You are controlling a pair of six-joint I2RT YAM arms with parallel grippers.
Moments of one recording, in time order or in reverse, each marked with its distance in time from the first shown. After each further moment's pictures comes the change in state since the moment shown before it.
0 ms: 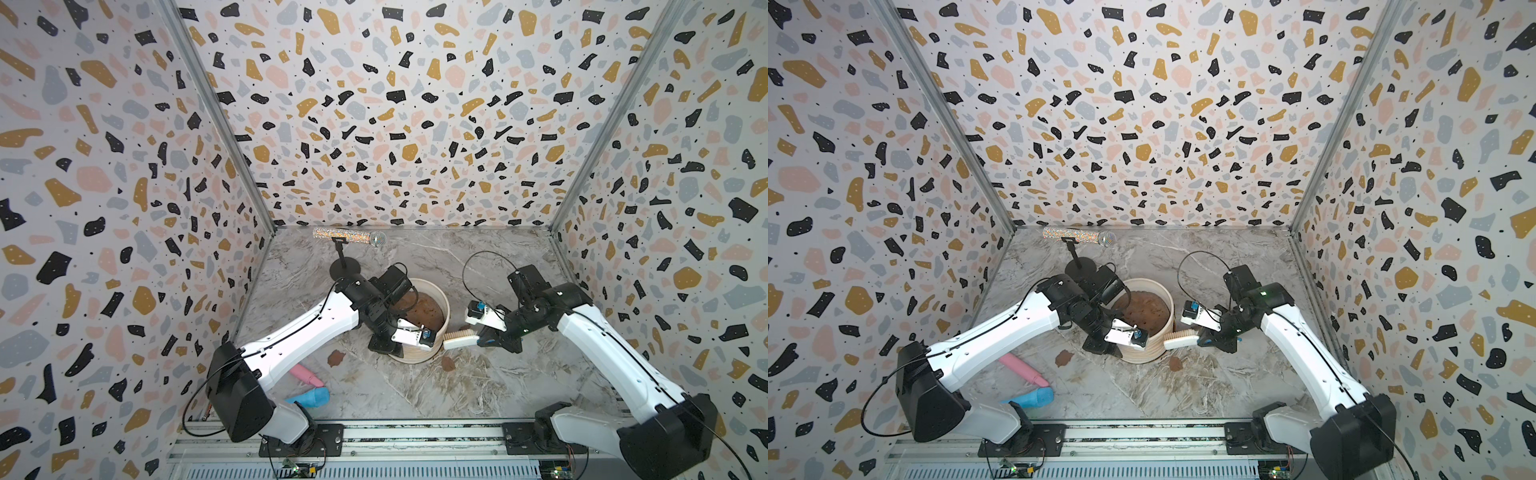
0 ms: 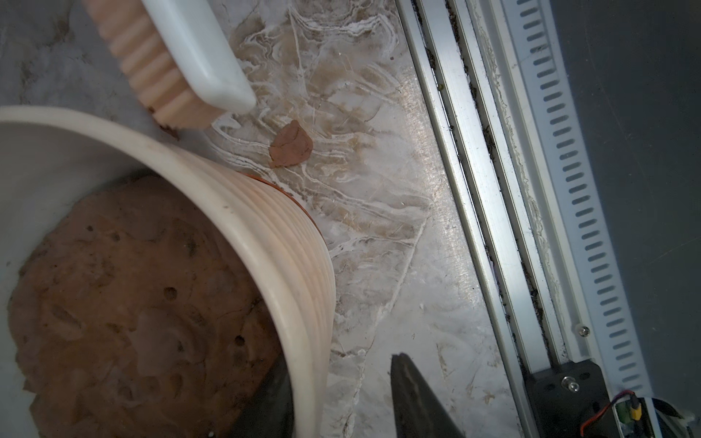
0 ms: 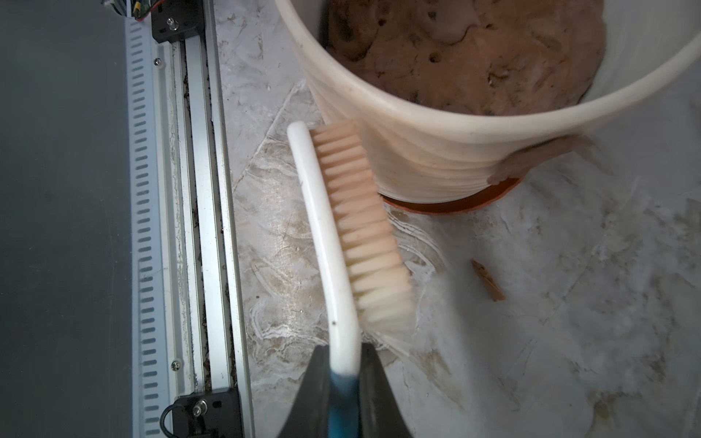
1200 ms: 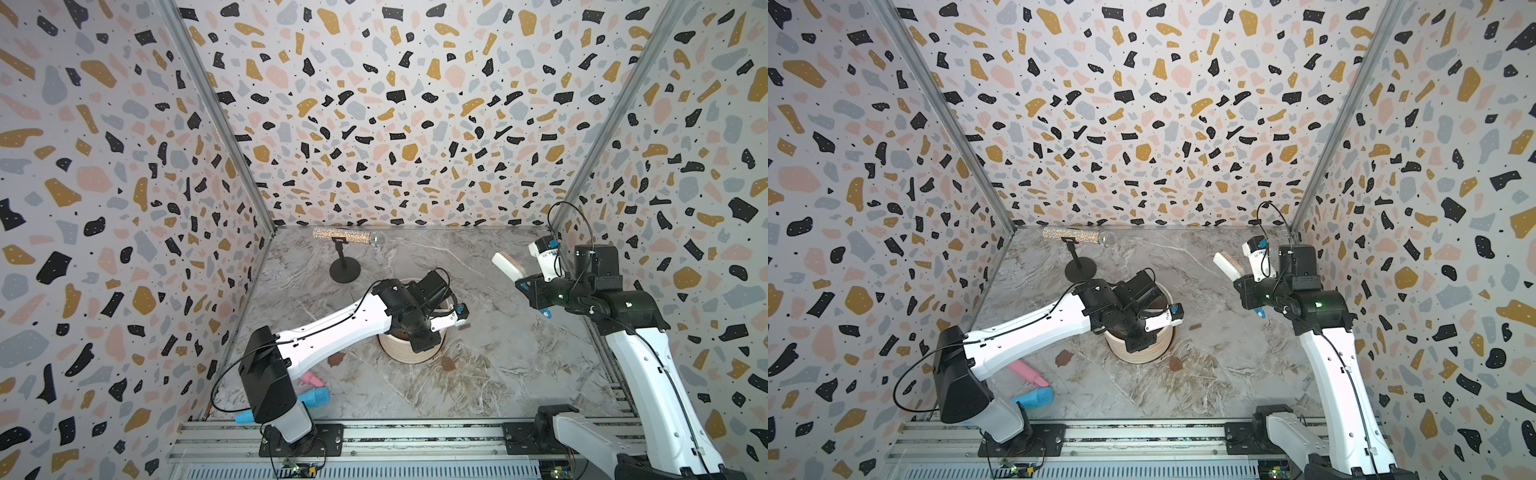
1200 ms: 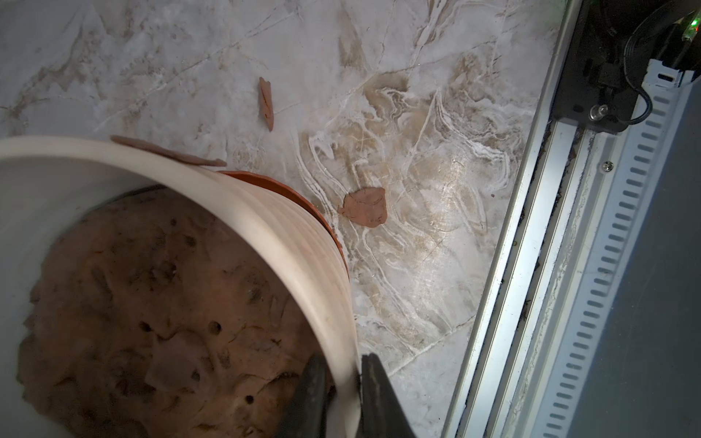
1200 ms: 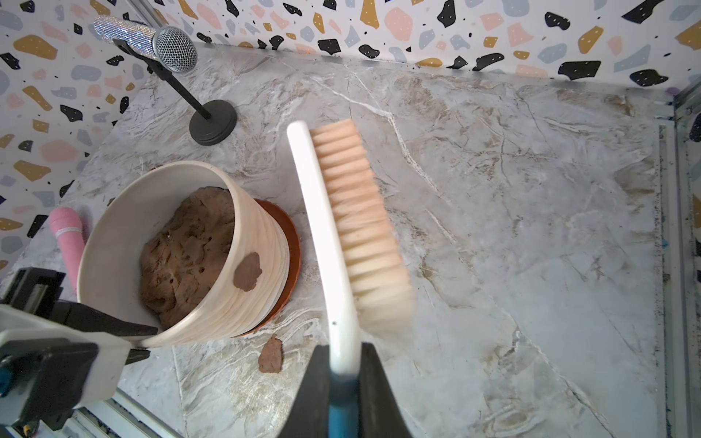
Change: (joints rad) left arm -0.184 0.157 0.151 0.153 -0.237 -0.749; right arm -0.273 -0.140 0.200 0.210 0.223 0.868
